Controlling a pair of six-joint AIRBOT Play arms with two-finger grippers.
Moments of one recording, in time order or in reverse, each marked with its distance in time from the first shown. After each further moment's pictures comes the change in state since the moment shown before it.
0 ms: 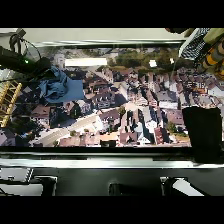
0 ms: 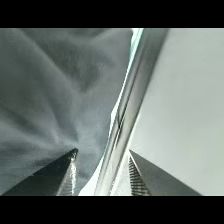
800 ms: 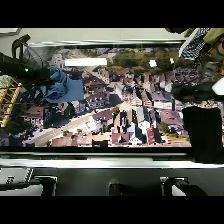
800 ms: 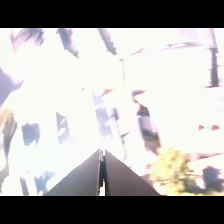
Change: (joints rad) left arm -0.016 0.113 -0.171 0.078 0.016 0.189; right arm 0.863 0.109 0.293 0.467 -0.194 -0.410
